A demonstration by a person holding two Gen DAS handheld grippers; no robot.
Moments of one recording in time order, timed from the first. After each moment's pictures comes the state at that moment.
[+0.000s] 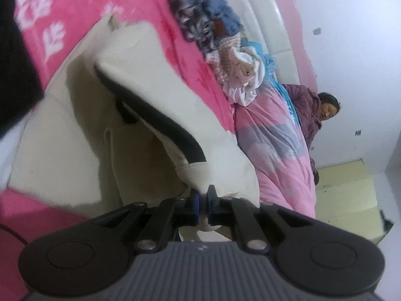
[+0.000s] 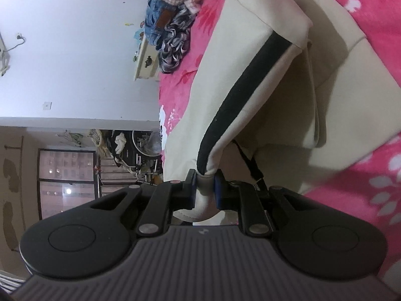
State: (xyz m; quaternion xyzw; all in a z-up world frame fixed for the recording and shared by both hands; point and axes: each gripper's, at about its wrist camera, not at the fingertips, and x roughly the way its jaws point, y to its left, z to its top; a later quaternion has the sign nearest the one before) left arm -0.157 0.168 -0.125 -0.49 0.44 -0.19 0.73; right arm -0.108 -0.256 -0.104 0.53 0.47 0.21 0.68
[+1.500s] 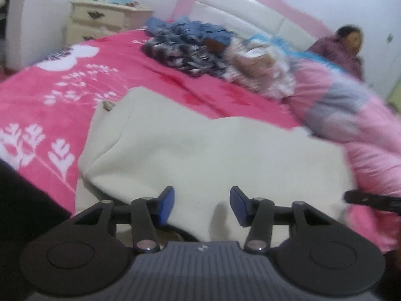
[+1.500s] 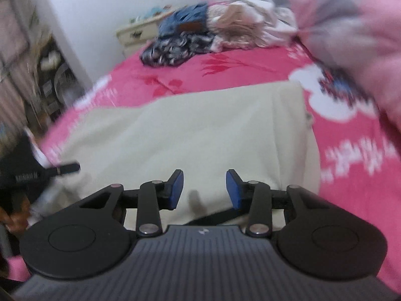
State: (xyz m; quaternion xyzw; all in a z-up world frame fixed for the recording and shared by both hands) left arm -0.121 0.113 -0.126 -0.14 0.38 -0.08 0.91; right arm -0.107 -0.214 -0.089 0.05 0.40 0.16 0.90
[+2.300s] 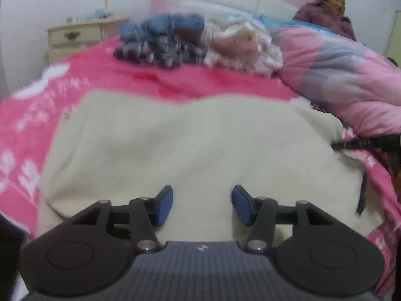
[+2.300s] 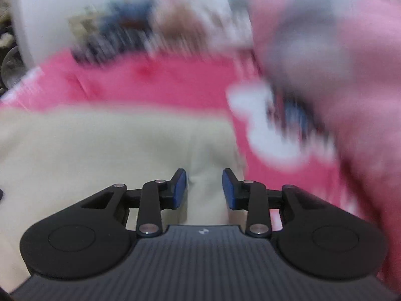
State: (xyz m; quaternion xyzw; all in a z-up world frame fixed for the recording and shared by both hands) left arm -0.114 0.058 -0.142 -0.07 0.38 -0.11 0.92; right arm -0.025 -0.263 -0.145 0.01 0.41 0.05 0.91
